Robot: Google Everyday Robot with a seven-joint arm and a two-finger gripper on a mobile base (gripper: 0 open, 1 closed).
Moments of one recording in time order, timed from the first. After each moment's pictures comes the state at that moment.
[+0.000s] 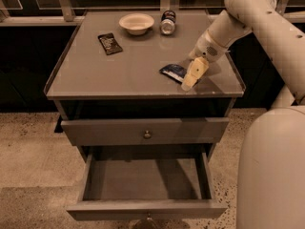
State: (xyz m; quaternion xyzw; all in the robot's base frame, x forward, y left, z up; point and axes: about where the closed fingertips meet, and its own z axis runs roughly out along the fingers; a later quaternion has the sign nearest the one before) arm 0.690 -0.136 0.822 -0.57 0.78 0.16 0.20
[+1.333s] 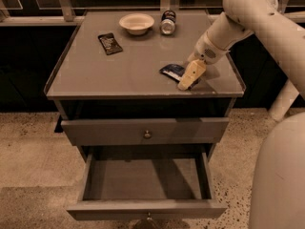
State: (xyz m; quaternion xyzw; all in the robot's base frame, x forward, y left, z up) arm 0.686 -0.138 0.821 -0.55 0.80 0.12 0.22
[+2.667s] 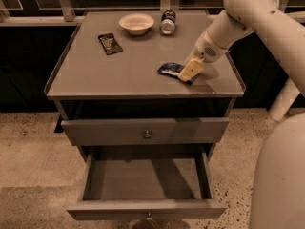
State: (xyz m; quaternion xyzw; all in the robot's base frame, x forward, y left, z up) arm 0.686 -0.138 0.821 -0.55 0.80 0.12 0.22
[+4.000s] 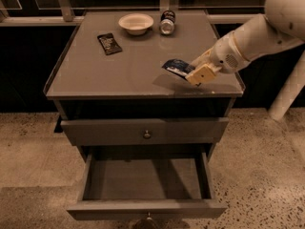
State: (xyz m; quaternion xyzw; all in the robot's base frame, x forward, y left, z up) arm 0.597 -0.131 0.881 -0.52 0.77 0.19 0.31
